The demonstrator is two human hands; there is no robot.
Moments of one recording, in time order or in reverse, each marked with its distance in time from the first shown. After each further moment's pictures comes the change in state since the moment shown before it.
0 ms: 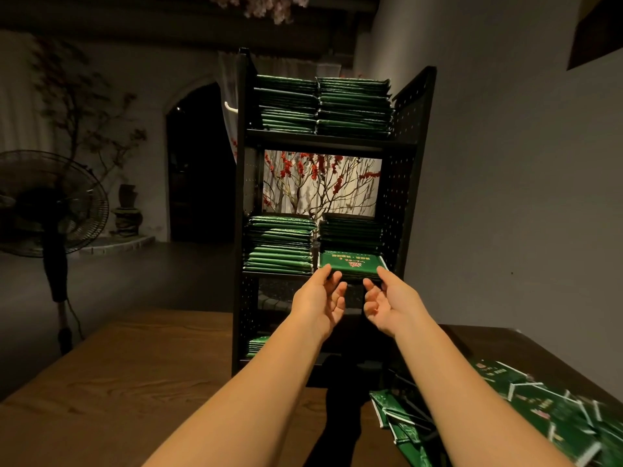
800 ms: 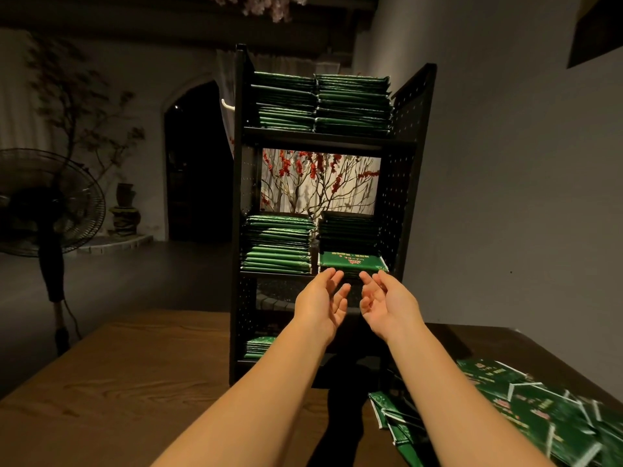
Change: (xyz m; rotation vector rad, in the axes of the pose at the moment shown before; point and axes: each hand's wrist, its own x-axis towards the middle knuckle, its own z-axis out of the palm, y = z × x) left_hand -0.001 -0.007 0.004 -0.038 0.003 0.046; right_hand -0.013 0.007 0.004 0.168 -0.014 -0.068
